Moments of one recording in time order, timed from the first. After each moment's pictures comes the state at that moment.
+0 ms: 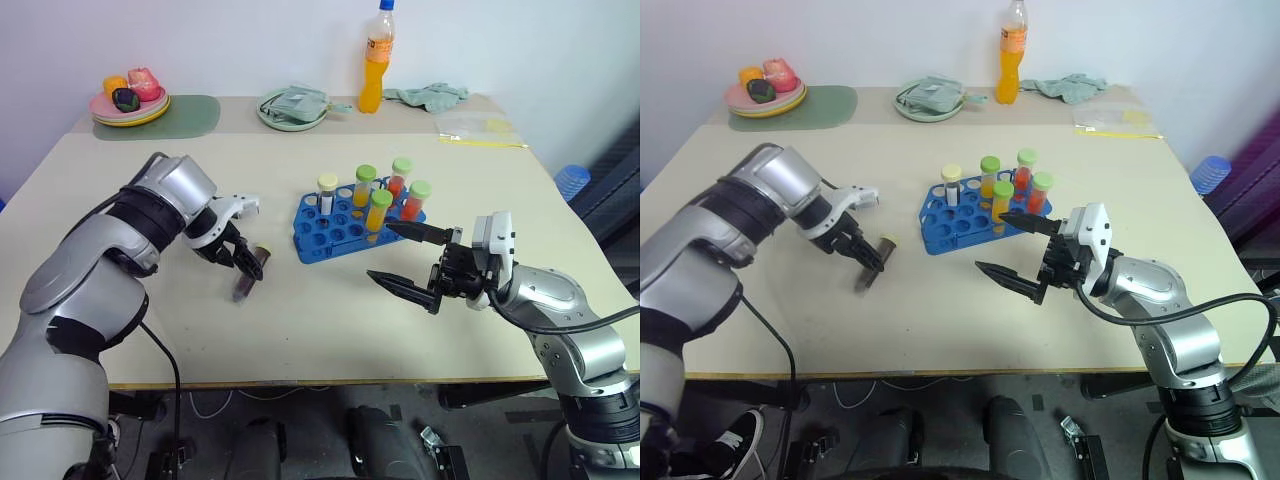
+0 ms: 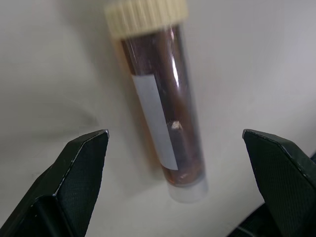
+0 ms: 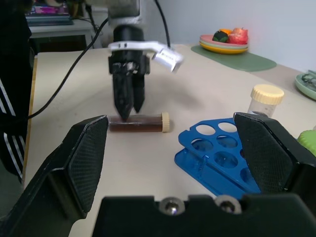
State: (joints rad) left arm -1.29 0.67 -0.89 0.64 -0.23 1.36 -1.33; right arm -0.23 -0.63 -0.05 -0.37 0.58 0.34 0.90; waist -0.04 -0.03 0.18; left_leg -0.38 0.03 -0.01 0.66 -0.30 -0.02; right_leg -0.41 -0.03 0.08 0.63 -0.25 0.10
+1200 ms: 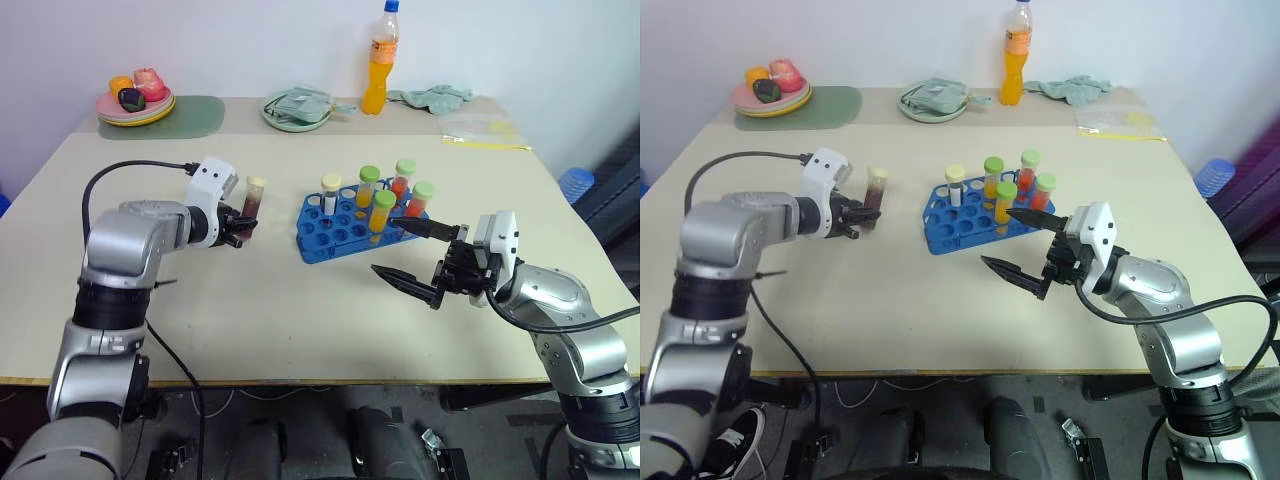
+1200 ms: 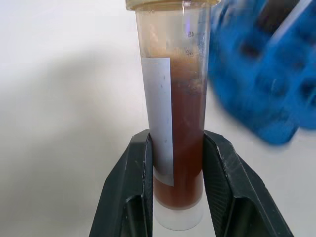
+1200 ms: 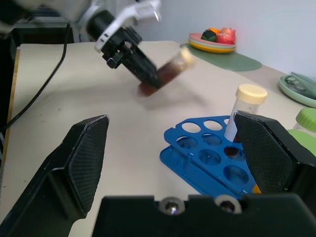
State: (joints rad) left arm -0.64 0.54 0.04 -0.14 -0.25 0.97 -0.61; right arm -0.20 -0.63 -0.08 -0.36 0.53 0.32 0.88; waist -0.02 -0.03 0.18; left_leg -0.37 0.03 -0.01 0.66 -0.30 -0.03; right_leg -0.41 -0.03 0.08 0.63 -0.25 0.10
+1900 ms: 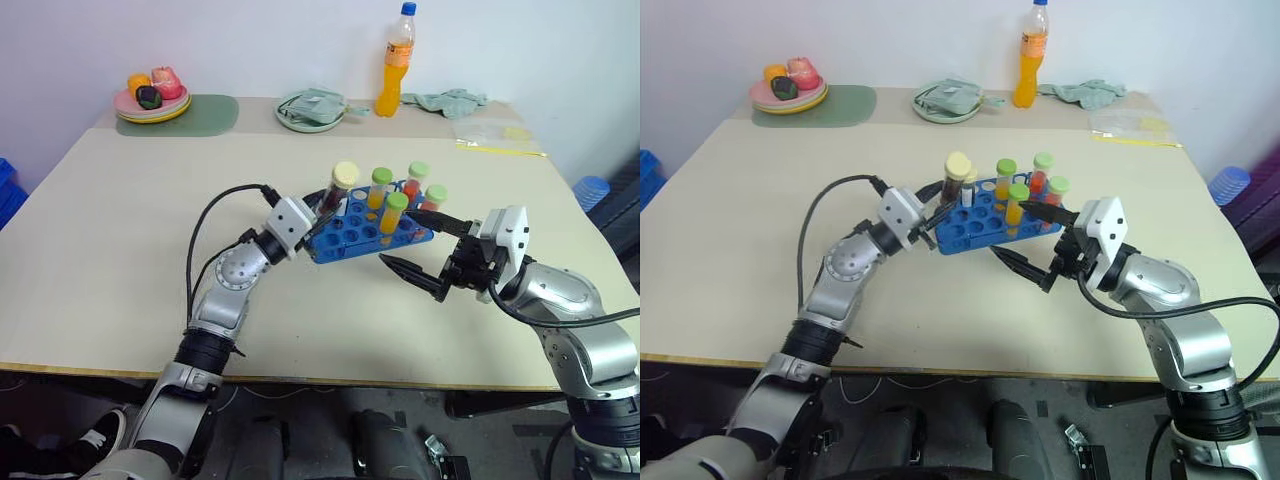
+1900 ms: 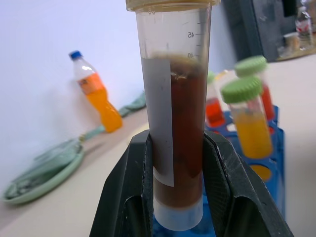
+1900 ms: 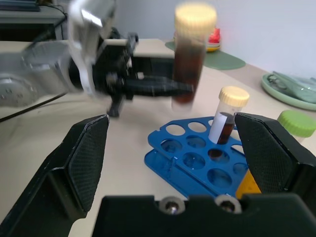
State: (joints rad) left arm -0.58 0.18 -0.17 0.36 0.04 -0.34 -0.51; right arm -0.21 -0.65 -0.11 -0.40 0.53 0.36 0.80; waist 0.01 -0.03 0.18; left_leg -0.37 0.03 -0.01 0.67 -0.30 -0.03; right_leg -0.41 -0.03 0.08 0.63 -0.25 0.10
